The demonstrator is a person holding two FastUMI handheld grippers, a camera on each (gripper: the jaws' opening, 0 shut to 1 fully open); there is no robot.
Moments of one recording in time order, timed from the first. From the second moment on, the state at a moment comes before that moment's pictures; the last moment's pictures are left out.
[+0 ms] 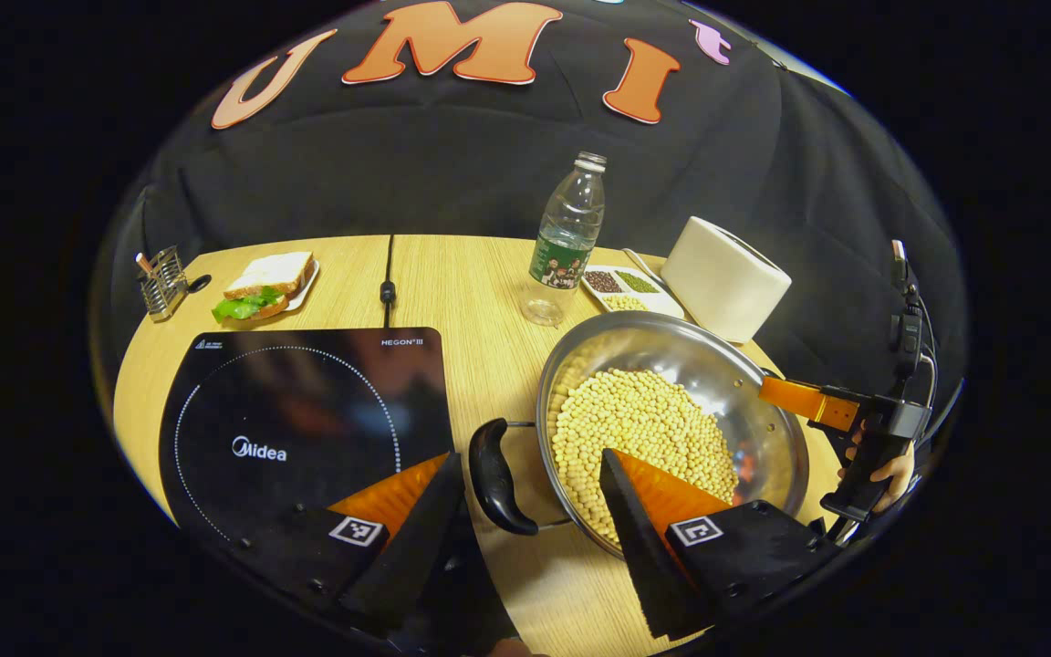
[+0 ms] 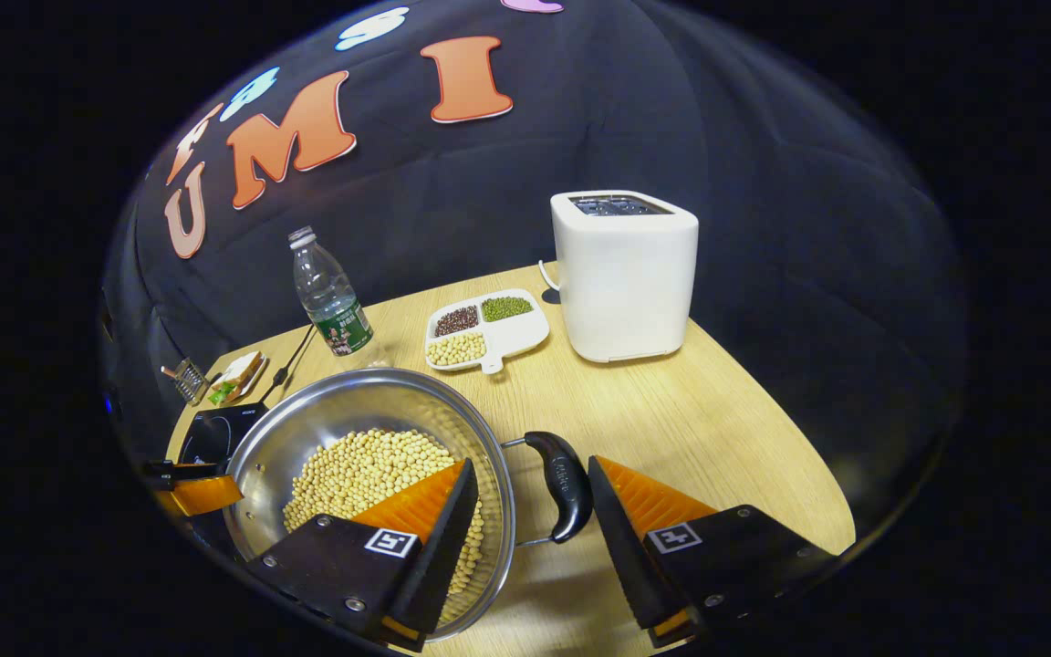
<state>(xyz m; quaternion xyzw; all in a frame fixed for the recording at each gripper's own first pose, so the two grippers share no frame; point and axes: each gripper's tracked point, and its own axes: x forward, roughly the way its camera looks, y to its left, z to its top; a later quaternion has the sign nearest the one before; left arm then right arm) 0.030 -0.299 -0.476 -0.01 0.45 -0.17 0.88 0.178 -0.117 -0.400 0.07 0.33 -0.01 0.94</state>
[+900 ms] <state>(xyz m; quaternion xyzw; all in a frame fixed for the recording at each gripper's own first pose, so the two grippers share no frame) 0.049 -0.327 -0.514 -0.03 0.47 -0.12 0.88 0.166 -0.142 -0.413 0.10 0.35 -0.04 0.93</state>
